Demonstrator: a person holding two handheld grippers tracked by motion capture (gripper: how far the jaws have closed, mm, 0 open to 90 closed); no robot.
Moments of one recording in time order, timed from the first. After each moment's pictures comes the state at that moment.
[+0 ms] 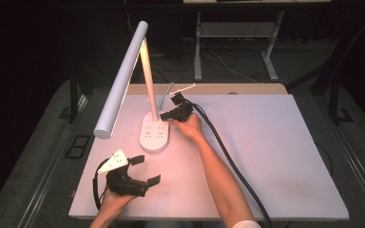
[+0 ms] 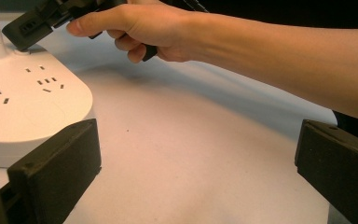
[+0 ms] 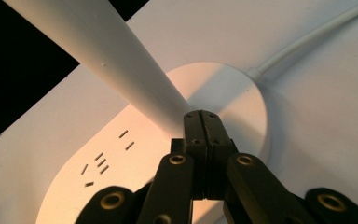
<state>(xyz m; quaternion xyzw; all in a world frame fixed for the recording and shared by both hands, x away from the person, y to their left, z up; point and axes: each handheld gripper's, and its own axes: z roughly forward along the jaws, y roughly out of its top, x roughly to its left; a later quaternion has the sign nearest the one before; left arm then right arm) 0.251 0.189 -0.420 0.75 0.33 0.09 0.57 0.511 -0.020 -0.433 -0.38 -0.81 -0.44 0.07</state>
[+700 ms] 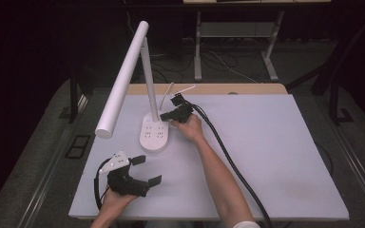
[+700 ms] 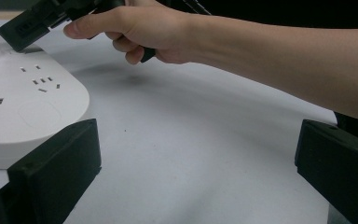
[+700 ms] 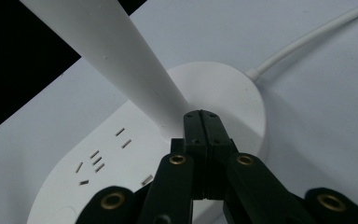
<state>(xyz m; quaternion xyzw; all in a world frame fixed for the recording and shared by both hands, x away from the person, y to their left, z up) 0.252 0.186 -0.421 0.75 0.33 0.08 0.57 0.507 -0.020 -0.434 -0.38 -0.81 -0.45 0.05</state>
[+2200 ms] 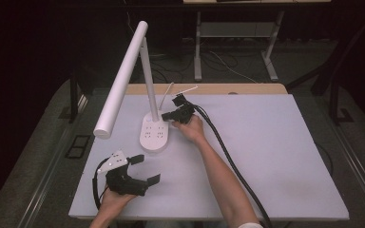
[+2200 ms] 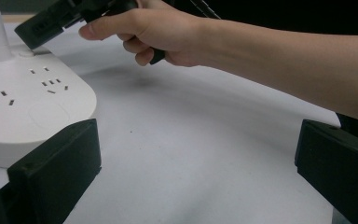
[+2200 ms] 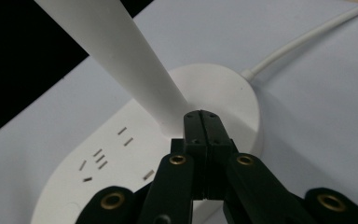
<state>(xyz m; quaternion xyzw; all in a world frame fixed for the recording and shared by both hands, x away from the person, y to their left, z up) 0.252 0.190 -0.420 0.75 0.33 0.09 0.56 0.502 -0.026 -0.431 -0.38 -0.81 -0.45 0.04</state>
